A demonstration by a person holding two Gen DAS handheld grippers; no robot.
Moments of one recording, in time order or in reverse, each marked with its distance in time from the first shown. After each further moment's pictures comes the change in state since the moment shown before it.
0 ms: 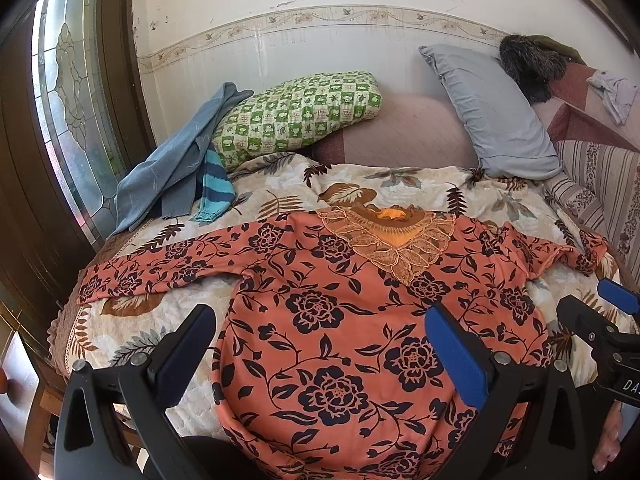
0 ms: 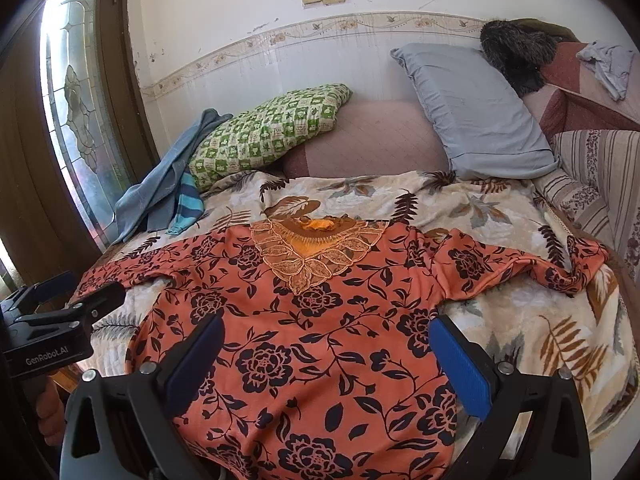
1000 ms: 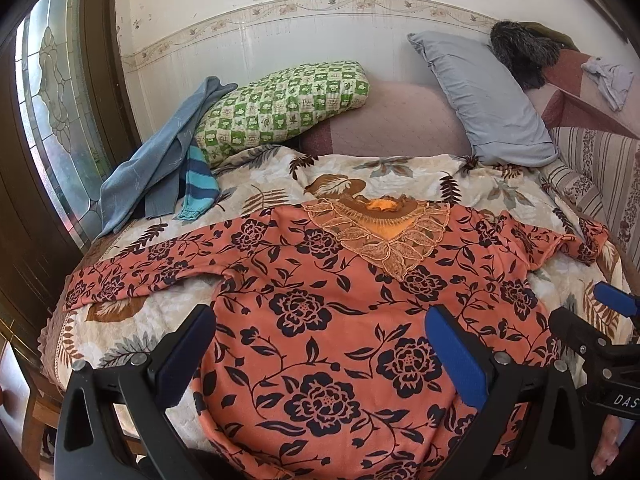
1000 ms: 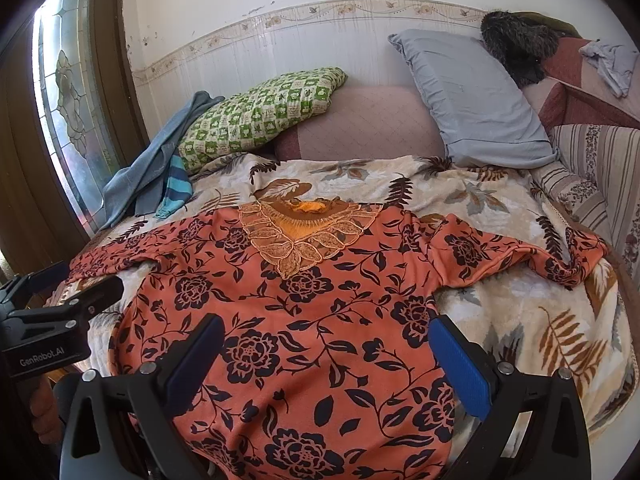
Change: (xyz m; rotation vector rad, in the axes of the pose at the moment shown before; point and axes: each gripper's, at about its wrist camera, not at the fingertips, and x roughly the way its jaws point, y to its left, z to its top) left arm 0.031 -0.015 0.007 0.030 0.023 -0.024; right arm 0.023 -0.008 -0.008 0.000 0.055 -0.021
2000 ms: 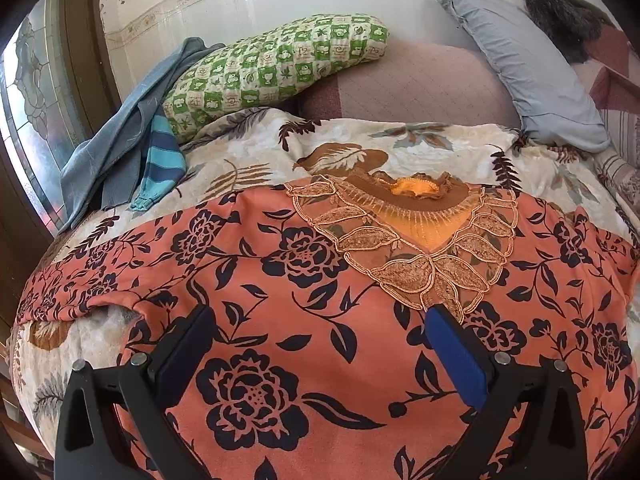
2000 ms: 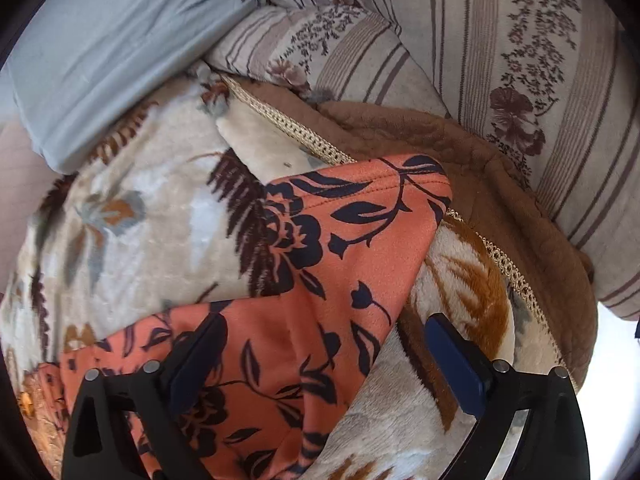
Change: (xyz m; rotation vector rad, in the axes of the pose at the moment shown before) left arm 0.177 -0.017 0.017 -0.014 0.073 0.065; right arm 0.170 -0.404 0.077 0.654 0.460 -0.663
